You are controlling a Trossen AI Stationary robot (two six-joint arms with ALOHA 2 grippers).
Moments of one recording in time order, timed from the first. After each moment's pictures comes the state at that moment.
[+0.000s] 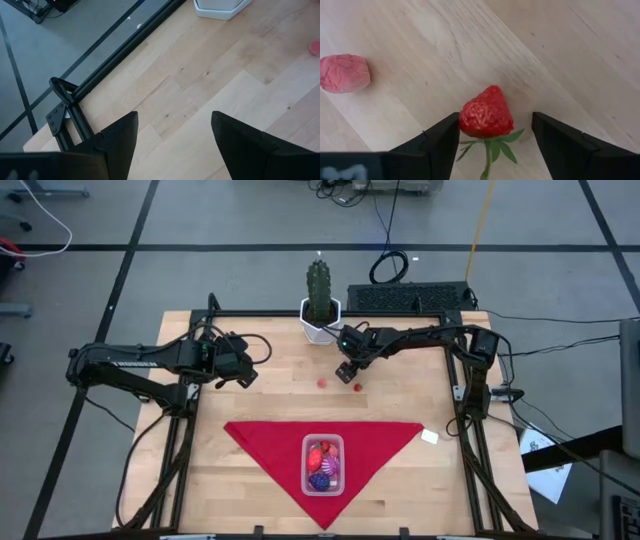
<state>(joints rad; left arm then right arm) 0.04 1.12 1.02 -1.15 -0.65 -0.63 -0.39 1.91 1.14 -0.43 -0.05 0.38</state>
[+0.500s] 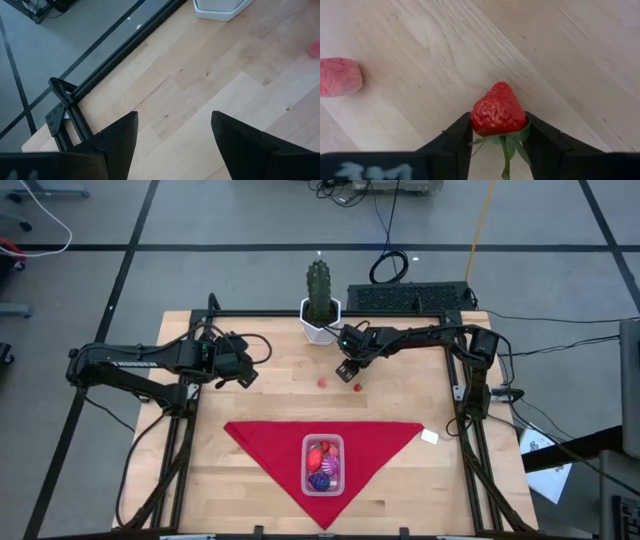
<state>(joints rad) 0.04 1.12 1.02 -1.15 -0.65 -0.63 -0.39 1.91 1.14 -0.43 -0.05 0.38</state>
